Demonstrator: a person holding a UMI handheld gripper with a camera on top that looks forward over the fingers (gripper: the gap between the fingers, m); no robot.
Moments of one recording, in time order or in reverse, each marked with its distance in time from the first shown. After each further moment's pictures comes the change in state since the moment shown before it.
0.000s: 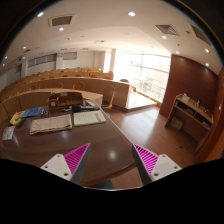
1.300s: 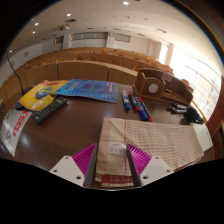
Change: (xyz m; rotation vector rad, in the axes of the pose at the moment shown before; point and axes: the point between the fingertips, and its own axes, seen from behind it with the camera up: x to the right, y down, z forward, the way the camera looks) arm -0.650 0.043 0.289 -0.143 -0.413 -0.304
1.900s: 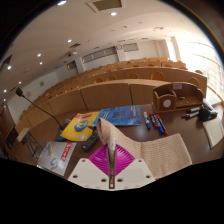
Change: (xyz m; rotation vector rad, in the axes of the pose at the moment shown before) arm -0.054 -0.090 -0.123 0.149 -0.352 0.216
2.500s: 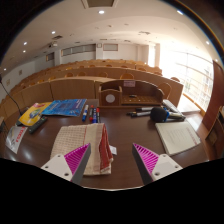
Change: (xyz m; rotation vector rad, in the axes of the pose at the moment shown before) arm 0.244 0.026 -0.049 -0.016 0.347 -0.100
